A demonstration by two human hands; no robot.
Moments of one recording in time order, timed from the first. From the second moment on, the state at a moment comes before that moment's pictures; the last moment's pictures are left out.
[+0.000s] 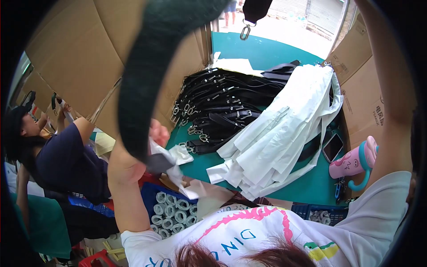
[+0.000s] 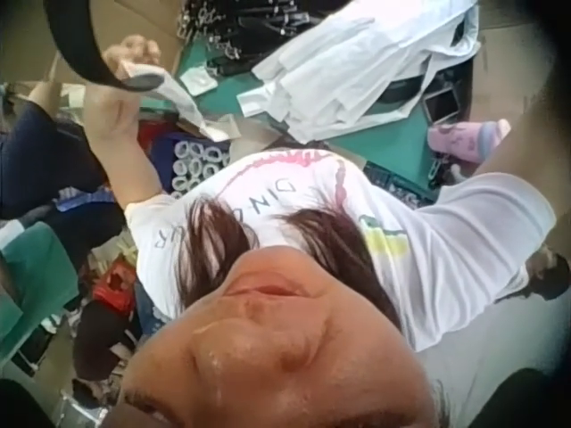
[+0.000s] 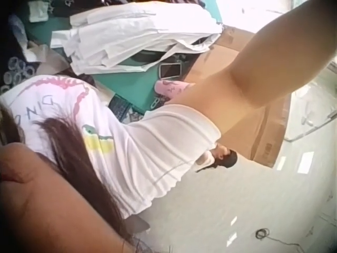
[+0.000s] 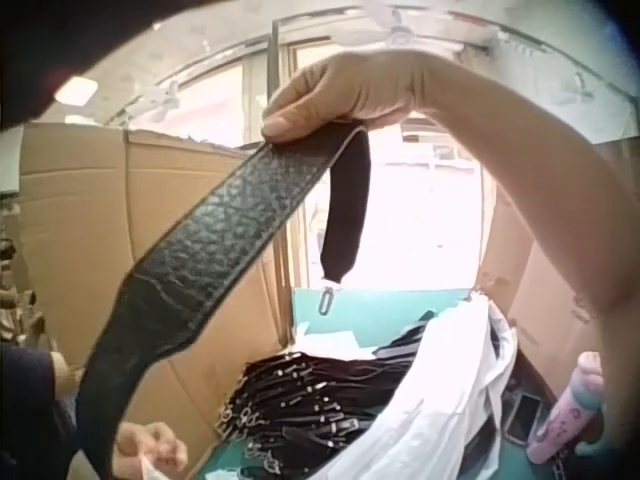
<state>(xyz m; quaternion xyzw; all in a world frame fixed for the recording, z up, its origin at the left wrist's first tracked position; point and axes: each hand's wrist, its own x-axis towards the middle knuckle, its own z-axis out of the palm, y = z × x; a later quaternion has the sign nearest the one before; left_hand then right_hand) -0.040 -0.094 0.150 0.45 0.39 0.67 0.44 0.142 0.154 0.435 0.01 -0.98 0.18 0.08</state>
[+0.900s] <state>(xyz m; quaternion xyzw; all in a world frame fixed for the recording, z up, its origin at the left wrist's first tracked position) -0.012 -0.042 0.097 0.38 0.33 0.70 0.51 0.104 0.096 0.254 0.21 -0.97 -0.11 0.00</state>
